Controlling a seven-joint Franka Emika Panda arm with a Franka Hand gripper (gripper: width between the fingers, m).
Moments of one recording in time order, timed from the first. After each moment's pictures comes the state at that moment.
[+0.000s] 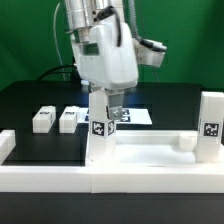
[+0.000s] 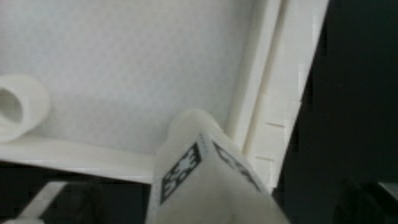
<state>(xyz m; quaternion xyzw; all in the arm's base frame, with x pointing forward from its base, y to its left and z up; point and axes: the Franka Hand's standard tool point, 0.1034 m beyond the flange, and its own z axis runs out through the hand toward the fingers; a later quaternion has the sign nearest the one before) 0.629 -0.042 0.099 -0.78 0.62 0.00 0.09</state>
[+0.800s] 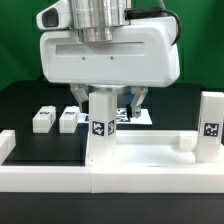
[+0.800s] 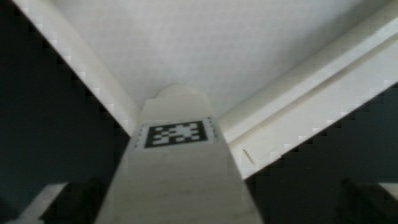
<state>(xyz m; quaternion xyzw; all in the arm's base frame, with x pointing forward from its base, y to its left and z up) 0.637 -0.040 0.100 -0.97 0.26 -0.01 0.05</state>
